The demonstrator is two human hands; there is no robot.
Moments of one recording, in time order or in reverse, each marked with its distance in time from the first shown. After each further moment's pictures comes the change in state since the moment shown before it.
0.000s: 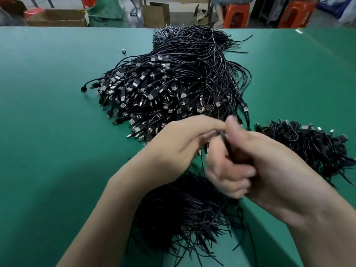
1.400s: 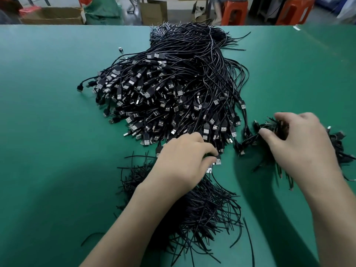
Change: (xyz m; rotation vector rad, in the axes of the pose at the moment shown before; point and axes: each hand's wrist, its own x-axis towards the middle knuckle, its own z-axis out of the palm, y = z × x) left_hand -0.006 -0.005 0.042 0.349 -0.054 -0.322; right_hand -0.016 0.021 -0.090 -1.282 1.096 0.066
